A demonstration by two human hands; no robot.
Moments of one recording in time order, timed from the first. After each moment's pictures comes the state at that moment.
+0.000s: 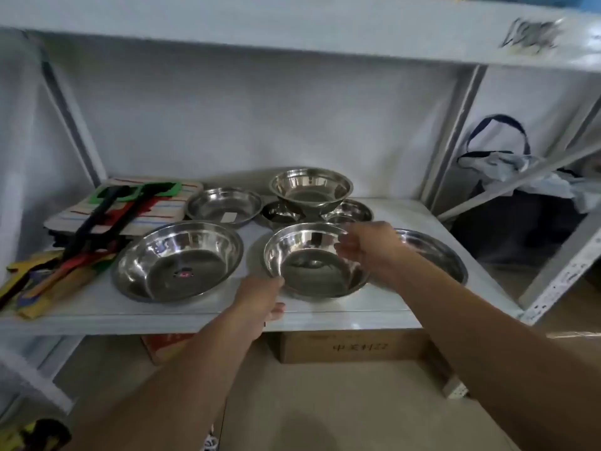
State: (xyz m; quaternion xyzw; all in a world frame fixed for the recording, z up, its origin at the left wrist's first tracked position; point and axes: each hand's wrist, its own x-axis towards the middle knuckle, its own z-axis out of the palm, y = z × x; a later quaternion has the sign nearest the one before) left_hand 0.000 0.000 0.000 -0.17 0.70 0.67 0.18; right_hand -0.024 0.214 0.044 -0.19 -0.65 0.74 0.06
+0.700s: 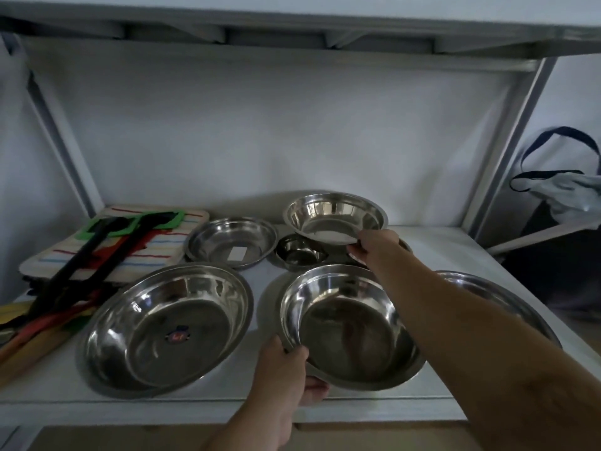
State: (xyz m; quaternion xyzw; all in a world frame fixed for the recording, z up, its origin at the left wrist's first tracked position) left_hand -0.045 0.013 -0.034 -0.15 0.65 0.72 0.19; right_hand -0.230 0.233 0.011 -0.34 -0.57 0.75 0.08
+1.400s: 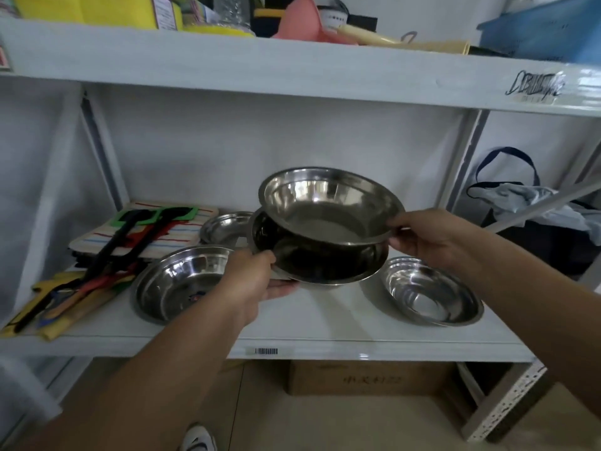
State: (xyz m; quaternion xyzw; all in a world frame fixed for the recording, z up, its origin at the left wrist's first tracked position) left_hand -0.005 -0.033 0.085 -0.06 0.63 0.77 0.11; right_hand 0.005 0.229 0.149 -0.20 -0.66 0.72 0.05
